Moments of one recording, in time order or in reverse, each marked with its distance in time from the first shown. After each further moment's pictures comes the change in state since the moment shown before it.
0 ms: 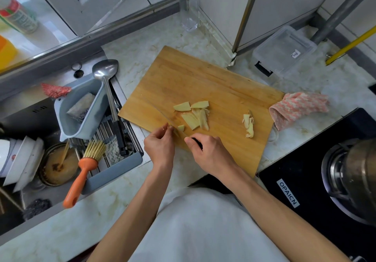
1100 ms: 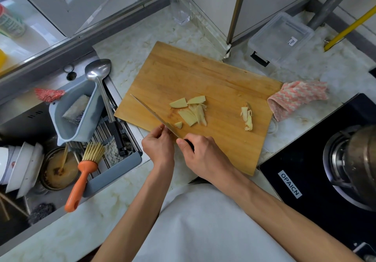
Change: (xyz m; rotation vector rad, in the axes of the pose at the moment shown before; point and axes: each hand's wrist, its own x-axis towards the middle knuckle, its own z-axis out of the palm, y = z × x) left_hand -0.010 0.005 0.003 -0.049 0.051 -0.024; right_hand -0.012 -0.019 0.007 0.035 0.014 0.008
